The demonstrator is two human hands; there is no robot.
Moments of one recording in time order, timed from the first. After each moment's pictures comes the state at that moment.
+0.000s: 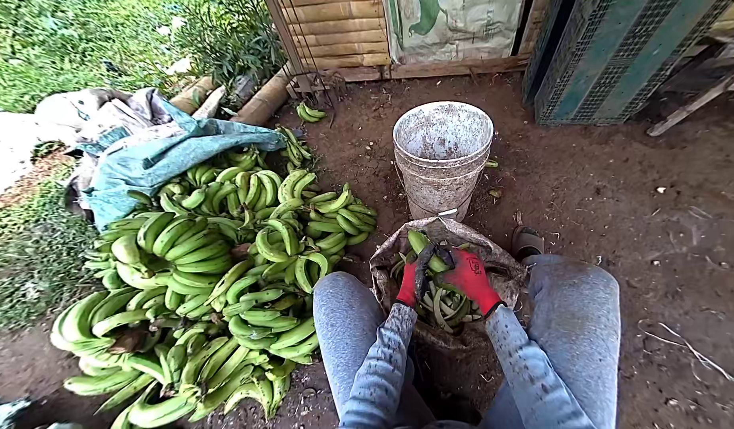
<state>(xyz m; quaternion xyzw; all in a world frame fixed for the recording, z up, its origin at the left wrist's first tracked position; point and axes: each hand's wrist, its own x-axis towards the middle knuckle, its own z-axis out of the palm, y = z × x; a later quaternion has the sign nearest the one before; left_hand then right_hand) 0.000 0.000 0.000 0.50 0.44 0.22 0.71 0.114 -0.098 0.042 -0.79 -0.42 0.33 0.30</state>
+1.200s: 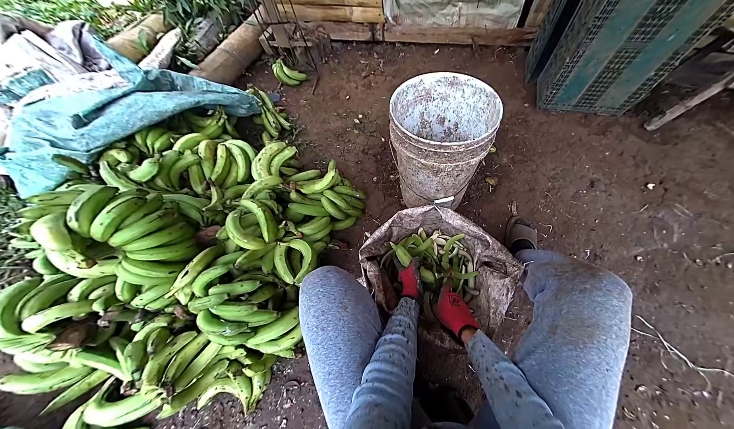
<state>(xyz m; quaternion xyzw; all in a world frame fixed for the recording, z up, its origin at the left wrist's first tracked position) 0.013 -0.004 -0.113 0.38 0.57 0.33 0.65 0.054 -0.117 -0.046 -0.84 -0.27 0.47 0.04</state>
